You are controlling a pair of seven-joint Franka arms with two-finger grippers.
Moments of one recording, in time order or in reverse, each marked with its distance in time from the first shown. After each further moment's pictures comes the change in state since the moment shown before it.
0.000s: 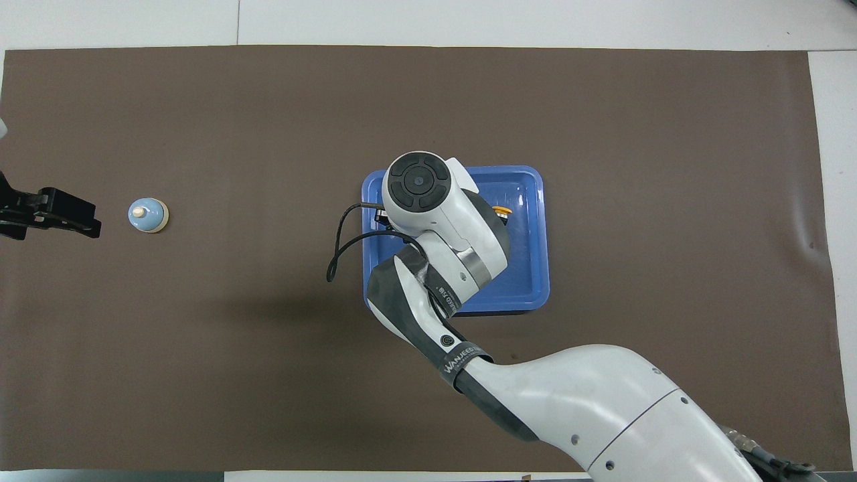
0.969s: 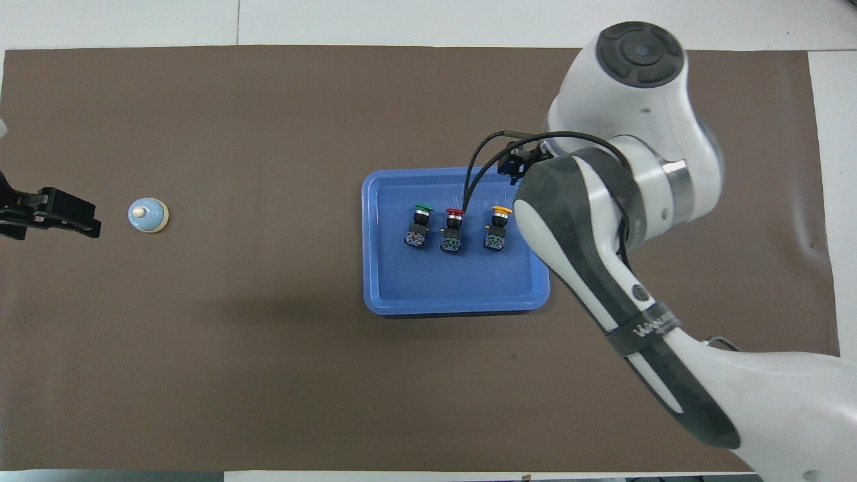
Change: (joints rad) left arm 0.000 0.000 0.000 0.000 0.000 0.000 0.000; right arm -0.310 -0.244 -0.007 0.030 0.033 -0.391 -0.340
